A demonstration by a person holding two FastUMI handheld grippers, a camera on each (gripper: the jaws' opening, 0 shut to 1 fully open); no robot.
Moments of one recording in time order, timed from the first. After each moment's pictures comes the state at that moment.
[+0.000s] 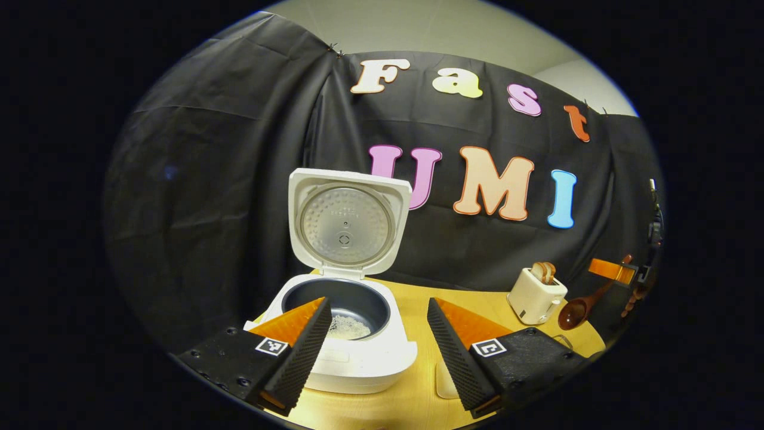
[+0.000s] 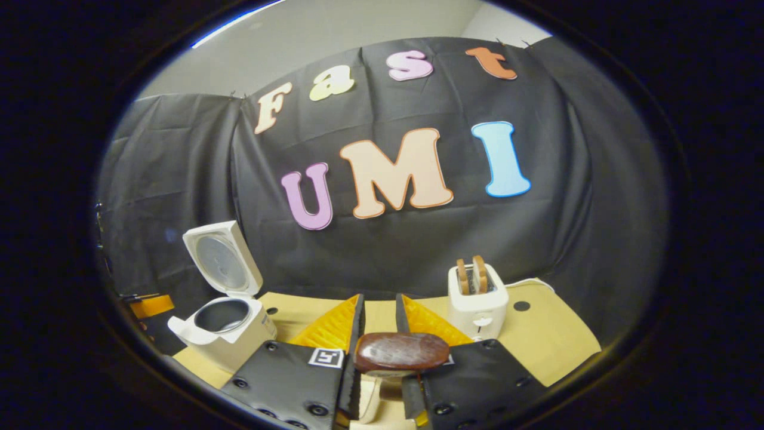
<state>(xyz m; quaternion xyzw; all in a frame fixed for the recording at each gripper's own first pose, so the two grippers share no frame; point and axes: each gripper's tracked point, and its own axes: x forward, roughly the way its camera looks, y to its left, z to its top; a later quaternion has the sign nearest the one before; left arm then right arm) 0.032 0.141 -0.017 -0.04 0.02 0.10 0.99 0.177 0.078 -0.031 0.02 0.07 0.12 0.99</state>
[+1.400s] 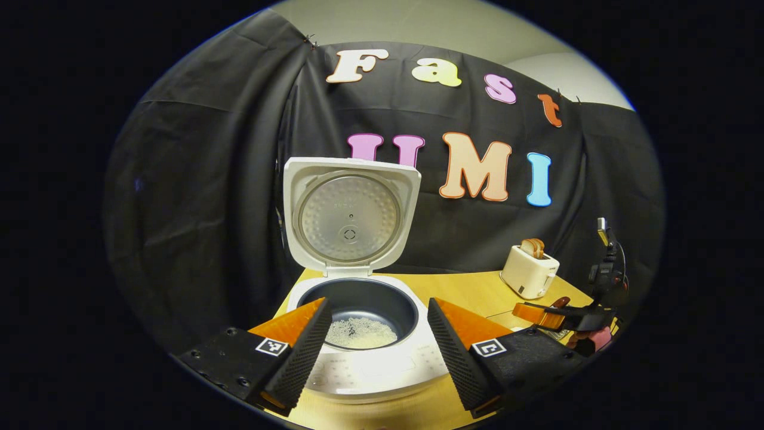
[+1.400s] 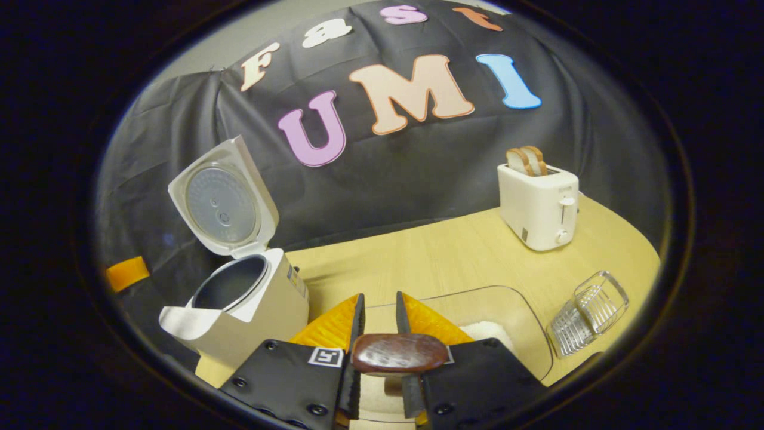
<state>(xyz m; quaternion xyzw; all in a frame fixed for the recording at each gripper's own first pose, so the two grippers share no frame) 0.038 0.202 -0.032 -0.01 0.04 0.02 1.00 0.156 0.220 -0.202 0.10 0.19 0.10 0.97</state>
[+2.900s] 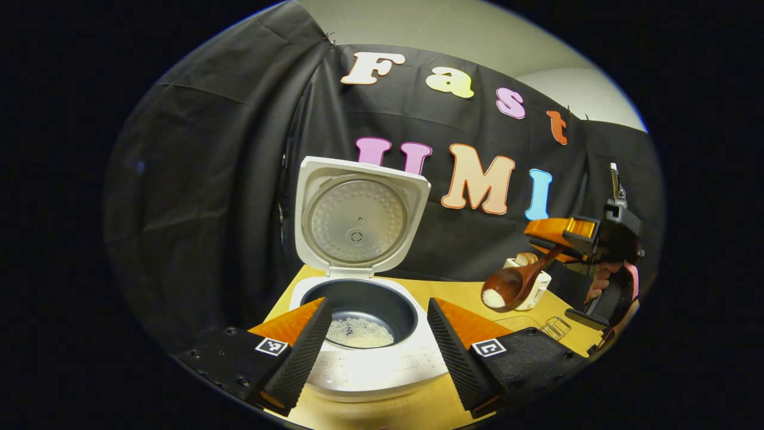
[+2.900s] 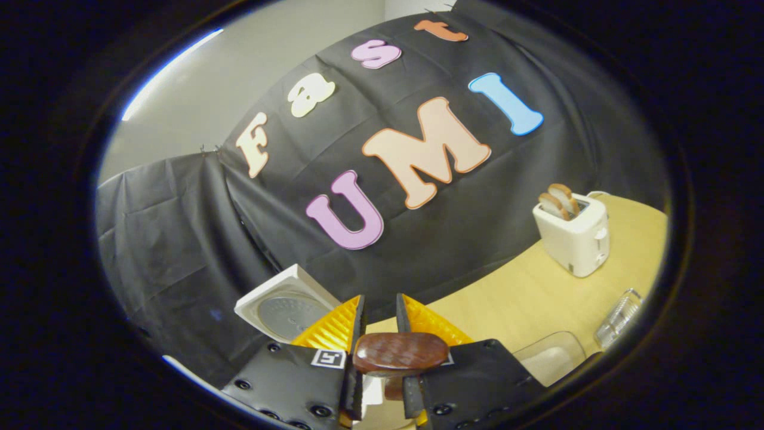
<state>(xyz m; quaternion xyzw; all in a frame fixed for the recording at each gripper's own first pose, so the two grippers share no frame) 0.024 0.221 -0.026 -0.05 0.03 0.02 1.00 0.182 0.304 -0.008 0.27 0.09 0.15 0.95</state>
